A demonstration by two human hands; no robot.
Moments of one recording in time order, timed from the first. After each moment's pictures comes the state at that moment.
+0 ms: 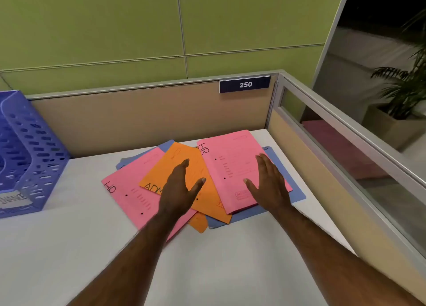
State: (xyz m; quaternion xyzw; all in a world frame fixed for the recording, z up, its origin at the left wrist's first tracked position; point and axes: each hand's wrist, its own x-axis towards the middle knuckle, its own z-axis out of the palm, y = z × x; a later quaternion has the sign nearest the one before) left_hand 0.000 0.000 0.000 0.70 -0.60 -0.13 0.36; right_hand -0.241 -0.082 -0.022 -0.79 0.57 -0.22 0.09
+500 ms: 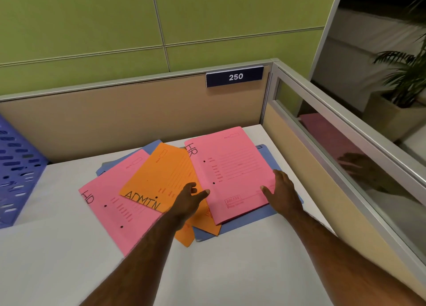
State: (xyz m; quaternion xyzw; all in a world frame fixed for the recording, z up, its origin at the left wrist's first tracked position) left_hand -0.038 -0.063 -0.050 0.71 -0.37 -0.49 0.33; right_hand -0.305 -0.137 -0.076 -0.69 0.66 -0.20 0.23
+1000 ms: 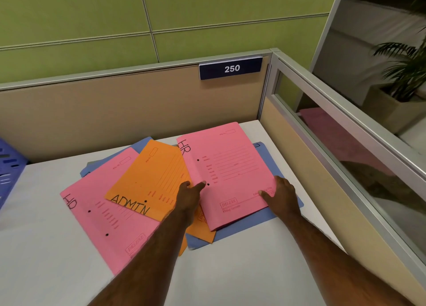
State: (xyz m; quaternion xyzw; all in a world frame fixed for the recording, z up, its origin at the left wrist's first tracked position) left_hand -0.063 -0.106 -0.075 0.70 -0.20 -0.52 0.44; right_hand -0.309 -0.158 -0.103 -0.65 0.70 -0.17 0.25
